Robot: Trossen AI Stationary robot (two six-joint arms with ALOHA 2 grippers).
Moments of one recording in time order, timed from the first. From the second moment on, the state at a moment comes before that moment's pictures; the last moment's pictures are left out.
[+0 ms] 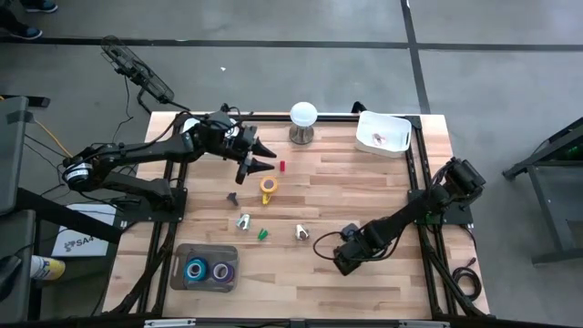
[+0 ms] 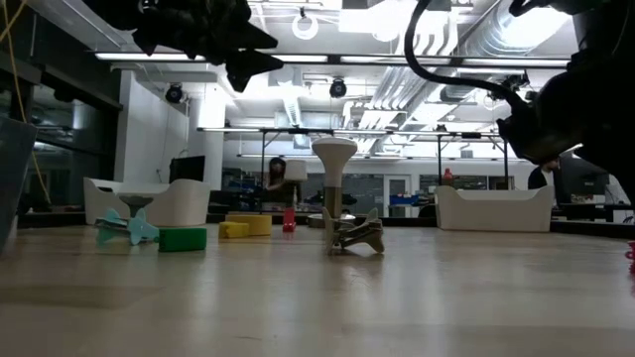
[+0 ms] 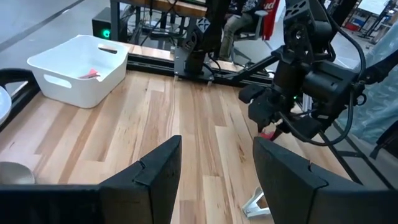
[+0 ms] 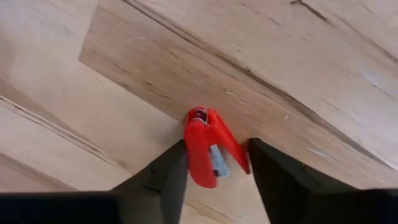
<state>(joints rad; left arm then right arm) 0.41 1.16 0.80 0.09 0.54 -0.06 0.54 1.80 0.97 -0.62 -0.16 1.55</state>
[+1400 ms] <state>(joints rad) 0.41 1.11 0.80 0.33 0.72 -0.16 0.08 1.46 1.00 0.11 0.21 0.50</state>
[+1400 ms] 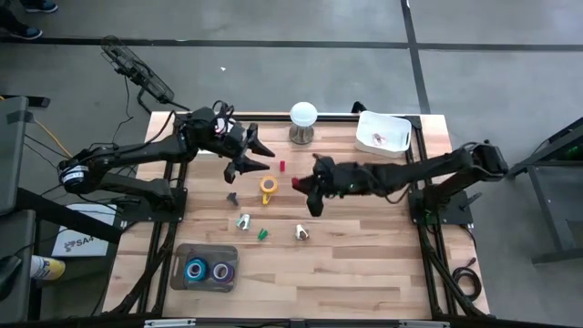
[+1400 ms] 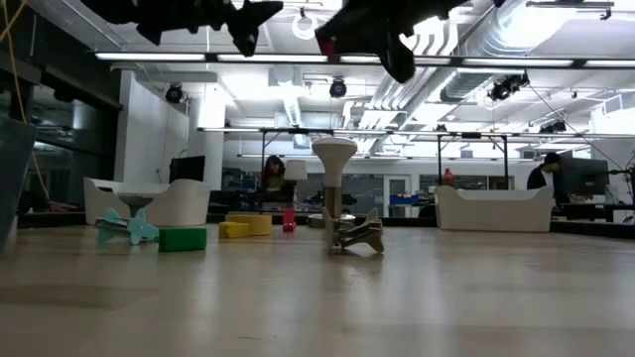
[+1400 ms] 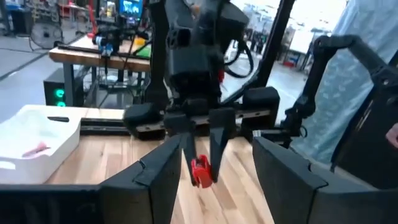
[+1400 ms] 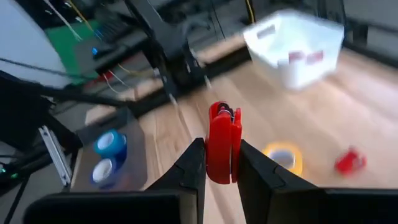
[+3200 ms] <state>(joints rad) 0.40 1.12 0.80 0.44 0.50 -0.27 -0.20 1.61 1.21 0.36 -0.14 0.10</state>
